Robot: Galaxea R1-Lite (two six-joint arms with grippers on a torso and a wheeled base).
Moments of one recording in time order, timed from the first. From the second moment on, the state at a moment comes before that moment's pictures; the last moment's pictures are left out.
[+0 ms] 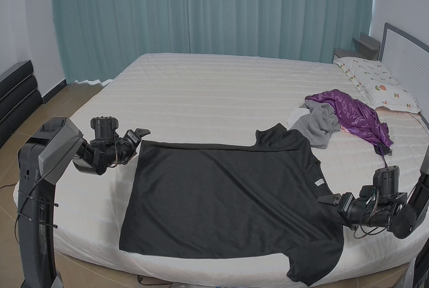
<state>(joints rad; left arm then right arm) -0.01 2.54 -1.45 -0.64 -0.28 -0.90 0.13 1.94 -0.18 -1.04 0.28 0.83</state>
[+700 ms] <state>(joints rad) -0.05 2.66 -1.53 -0.73 -0.16 -0.81 0.16 1.96 -0.29 -1.04 0.28 0.85</state>
